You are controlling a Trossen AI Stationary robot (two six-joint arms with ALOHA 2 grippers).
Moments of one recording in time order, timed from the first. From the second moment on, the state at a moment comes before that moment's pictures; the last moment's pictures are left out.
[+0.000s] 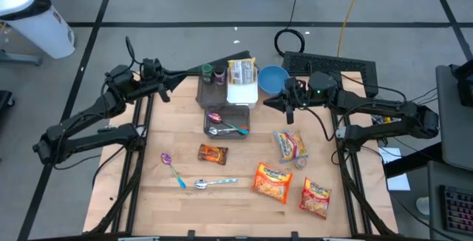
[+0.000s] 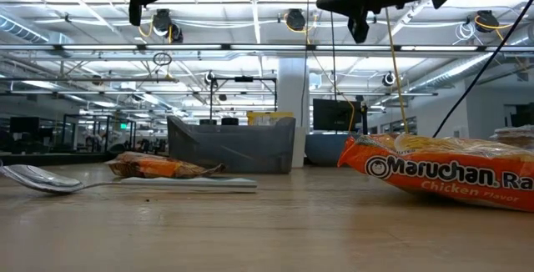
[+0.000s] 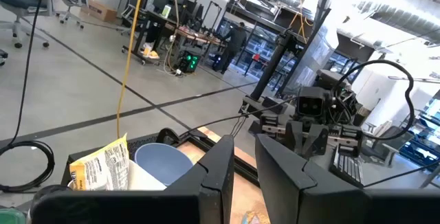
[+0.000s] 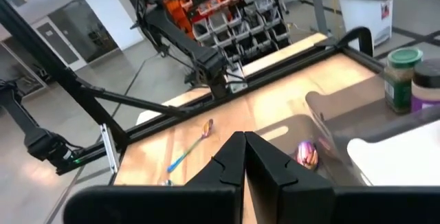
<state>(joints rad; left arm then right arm) 0.65 0.69 0.68 0.10 0.29 -0.45 -0.34 1.07 0.79 0.13 -0.35 0.38</state>
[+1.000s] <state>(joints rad) 0.65 0.69 0.68 0.10 0.29 -0.45 -0.33 1.07 0.79 0.13 -0.34 0.35</state>
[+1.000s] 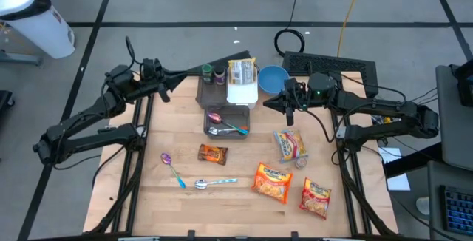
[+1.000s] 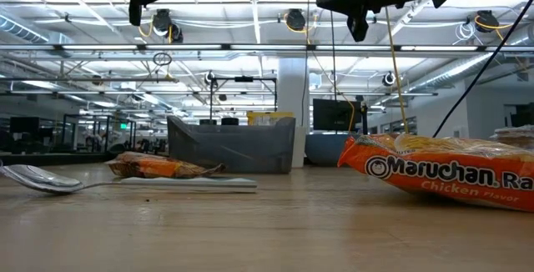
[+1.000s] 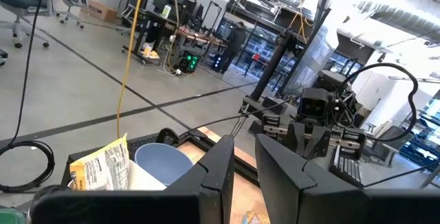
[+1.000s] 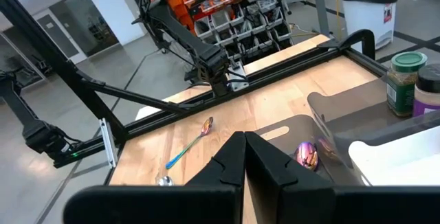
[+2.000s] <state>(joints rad) 0.65 0.69 0.68 0.10 0.29 -0.45 -0.31 1.08 0.79 0.13 -0.29 0.38</state>
